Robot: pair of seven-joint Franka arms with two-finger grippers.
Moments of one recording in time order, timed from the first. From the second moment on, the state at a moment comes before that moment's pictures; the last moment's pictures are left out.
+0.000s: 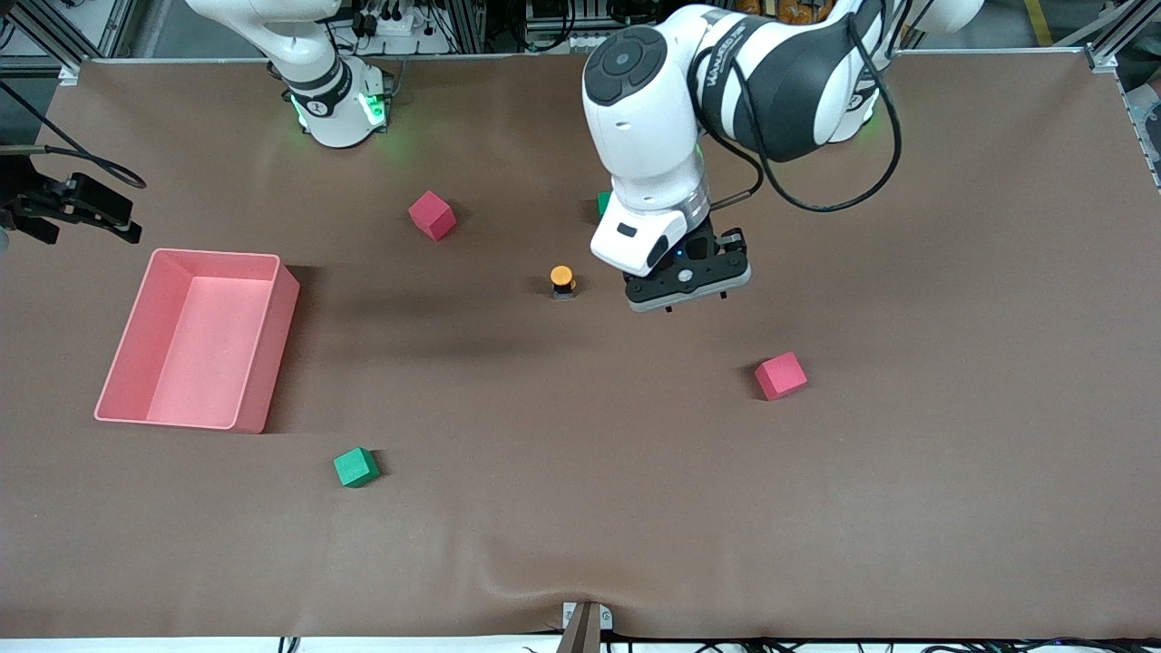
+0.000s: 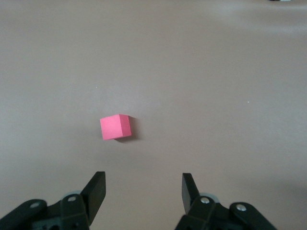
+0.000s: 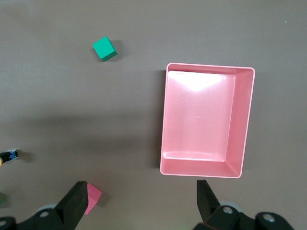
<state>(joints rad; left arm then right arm) -0.72 0.47 -0.02 -1.19 0.33 1.60 -0.90 -0.01 0.00 -0.01 -1.51 0.01 1.49 -0.01</state>
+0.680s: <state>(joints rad) -0.69 0.47 -0.03 -1.19 0.26 1.60 -0.84 -0.01 0.00 -0.01 -1.51 0.01 1.49 -0.01</state>
